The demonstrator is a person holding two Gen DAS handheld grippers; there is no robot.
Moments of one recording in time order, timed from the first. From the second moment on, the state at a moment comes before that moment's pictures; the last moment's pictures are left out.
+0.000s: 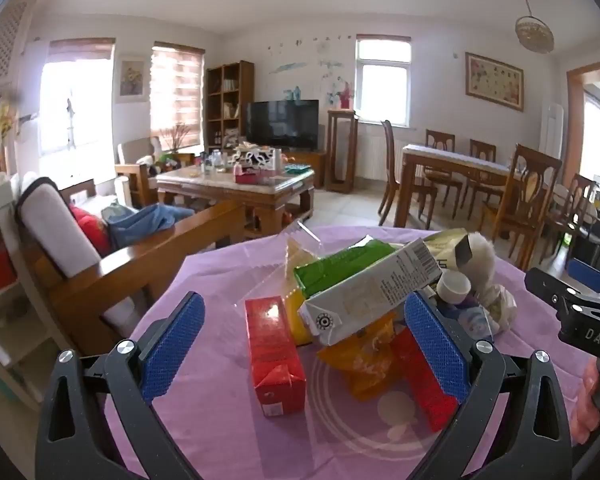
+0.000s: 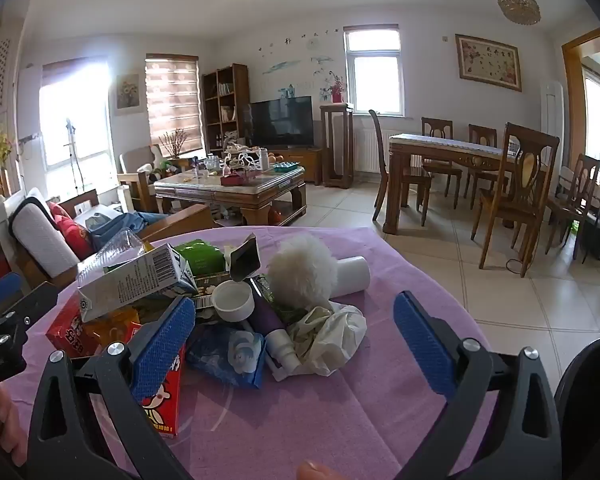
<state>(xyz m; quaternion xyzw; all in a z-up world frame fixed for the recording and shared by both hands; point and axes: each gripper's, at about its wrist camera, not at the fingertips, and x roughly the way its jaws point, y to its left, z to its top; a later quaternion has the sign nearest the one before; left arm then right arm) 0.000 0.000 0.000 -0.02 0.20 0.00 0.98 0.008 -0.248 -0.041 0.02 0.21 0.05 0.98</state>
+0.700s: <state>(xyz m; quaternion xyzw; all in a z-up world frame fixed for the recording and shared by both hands) 0.003 0.003 -0.002 -0.02 0.21 0.00 0.98 0.008 -0.248 -0.041 0.03 0.20 0.05 0.98</state>
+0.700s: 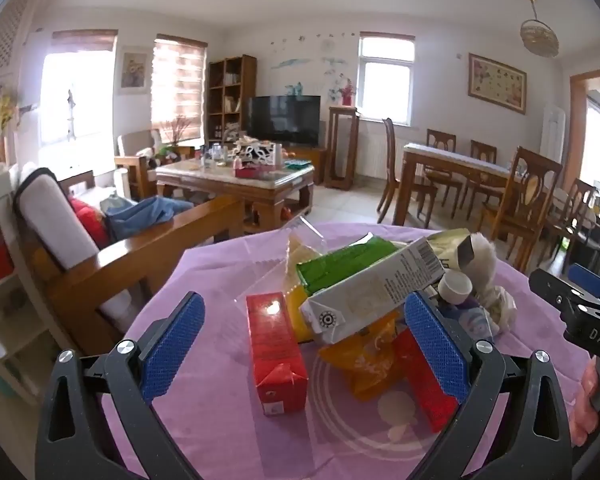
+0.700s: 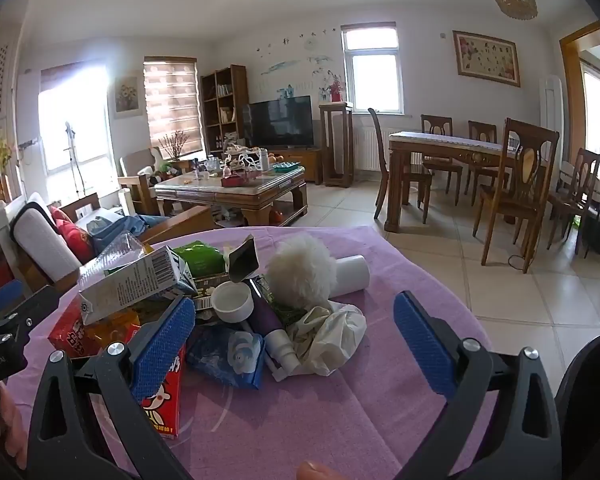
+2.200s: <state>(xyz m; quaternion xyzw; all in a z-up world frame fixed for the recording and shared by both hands) 0.000 0.003 0.001 -0.02 0.21 0.00 0.98 0.012 -0.254 -0.040 0.05 0.21 0.05 0.97</state>
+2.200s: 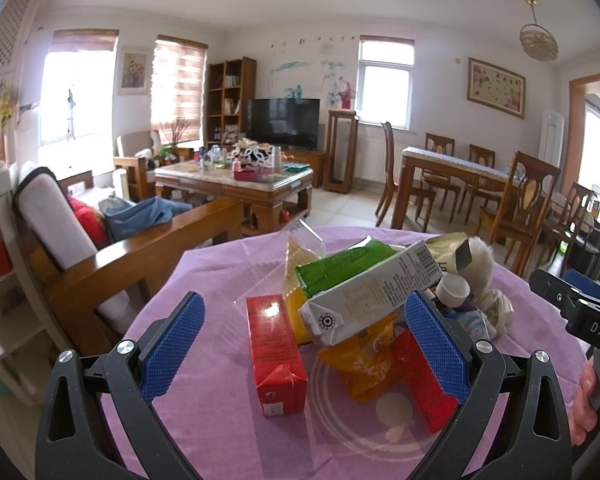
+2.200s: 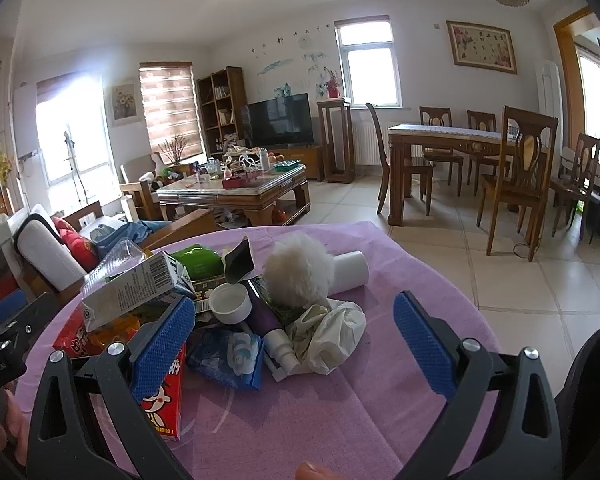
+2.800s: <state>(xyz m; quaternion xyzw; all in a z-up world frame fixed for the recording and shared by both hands) 0.004 -0.002 -0.004 -0.03 0.22 0.00 0.98 0.018 -0.272 -0.044 0.09 0.22 0.06 0.97</state>
